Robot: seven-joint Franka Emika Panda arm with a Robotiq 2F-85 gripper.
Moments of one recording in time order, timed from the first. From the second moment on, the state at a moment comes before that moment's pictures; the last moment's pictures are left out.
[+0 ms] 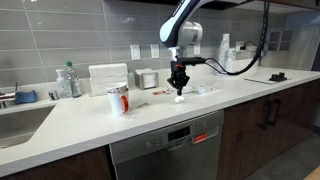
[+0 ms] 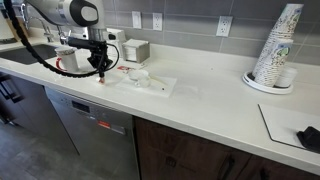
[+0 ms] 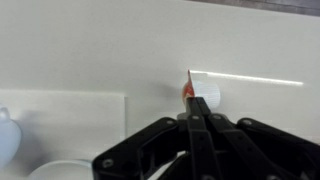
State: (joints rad) arm 0.05 0.32 0.05 -1.91 0.00 2.15 -0.04
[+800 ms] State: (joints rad) arm 0.10 0.16 0.01 -1.92 -0.53 2.43 0.33
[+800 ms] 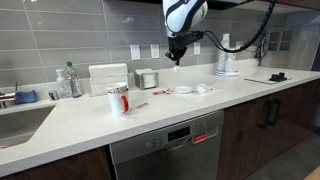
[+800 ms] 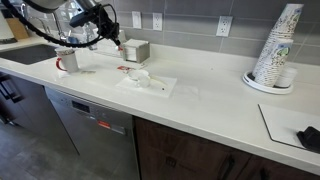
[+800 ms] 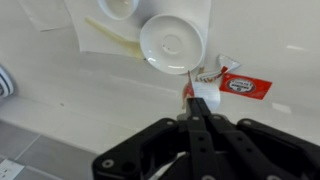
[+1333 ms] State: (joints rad) arm 0.10 0.16 -0.03 -1.91 -0.78 2.45 0.53
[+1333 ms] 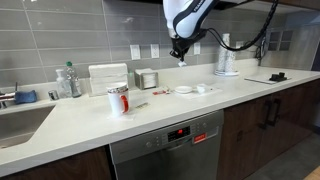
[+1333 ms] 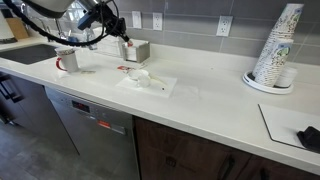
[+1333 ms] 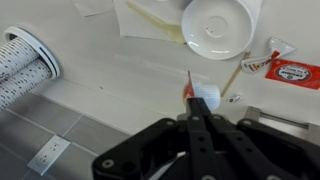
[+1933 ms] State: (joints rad) arm 0.10 0.21 -0.07 -1.82 -0.98 2.38 0.71
